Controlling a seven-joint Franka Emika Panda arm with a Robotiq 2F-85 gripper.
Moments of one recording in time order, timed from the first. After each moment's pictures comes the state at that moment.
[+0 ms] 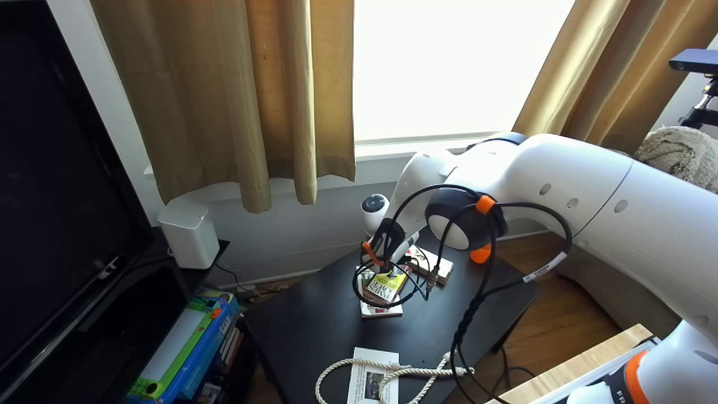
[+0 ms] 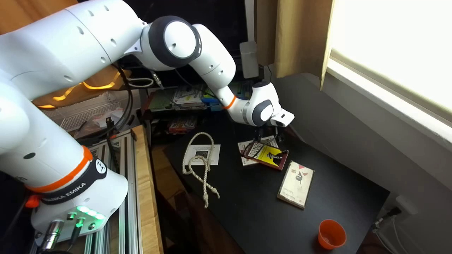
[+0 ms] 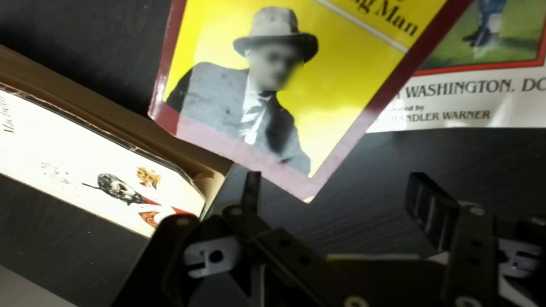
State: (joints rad) arm 0.47 1.44 -0.34 -1.35 -0.02 2.85 0.87
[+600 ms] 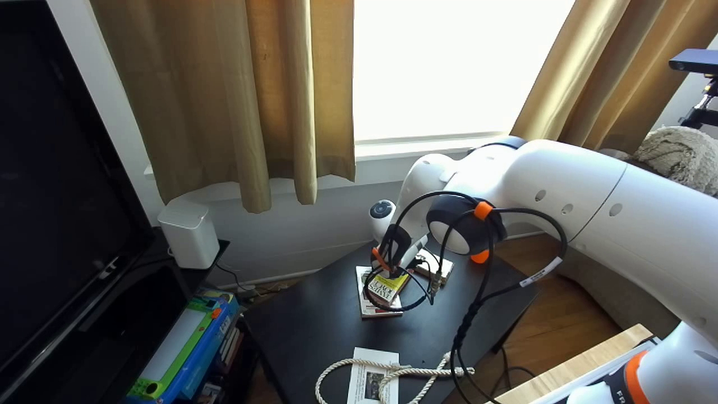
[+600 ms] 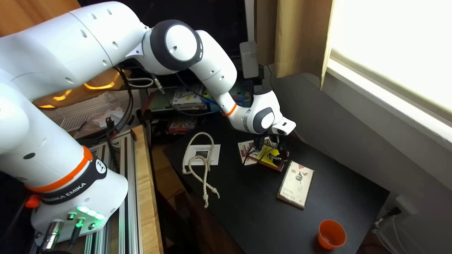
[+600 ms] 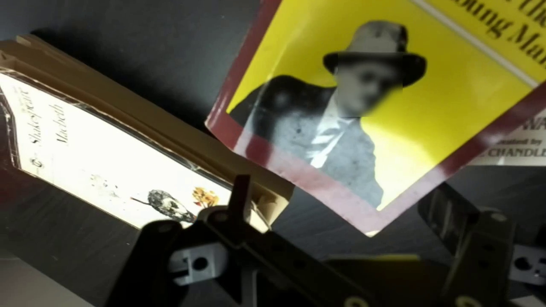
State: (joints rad) arm 0.46 1.47 -0.37 -1.38 -0.02 2.85 0.85
